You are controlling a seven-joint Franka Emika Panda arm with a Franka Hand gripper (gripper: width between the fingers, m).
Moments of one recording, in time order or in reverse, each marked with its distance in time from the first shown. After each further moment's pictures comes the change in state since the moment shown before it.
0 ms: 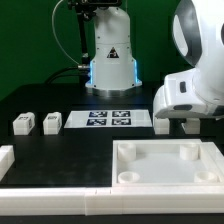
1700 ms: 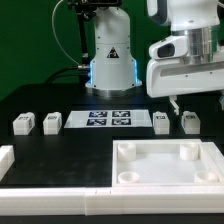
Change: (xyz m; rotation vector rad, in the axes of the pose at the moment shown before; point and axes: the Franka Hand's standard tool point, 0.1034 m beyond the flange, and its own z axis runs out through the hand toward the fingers) arm -0.001 0.005 -0.038 0.123 0.854 -0.028
